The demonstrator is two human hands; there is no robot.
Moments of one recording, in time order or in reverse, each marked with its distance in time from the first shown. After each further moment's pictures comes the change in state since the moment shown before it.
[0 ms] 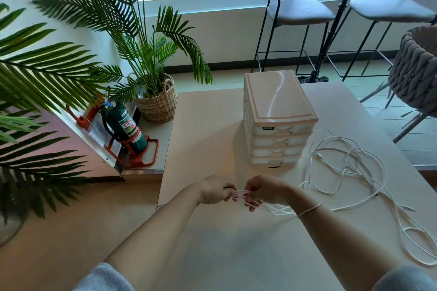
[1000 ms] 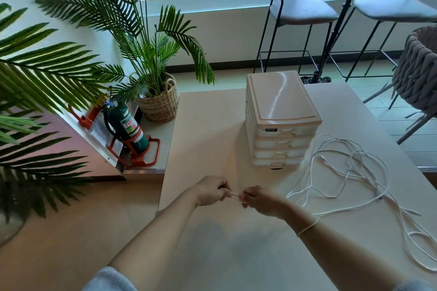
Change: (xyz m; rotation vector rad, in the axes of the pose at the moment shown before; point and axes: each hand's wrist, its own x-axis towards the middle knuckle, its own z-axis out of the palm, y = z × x) left_hand -0.001 -0.016 0.002 -0.130 0.134 -0.069; right_hand 0.007 -0.002 0.027 0.054 0.160 0.027
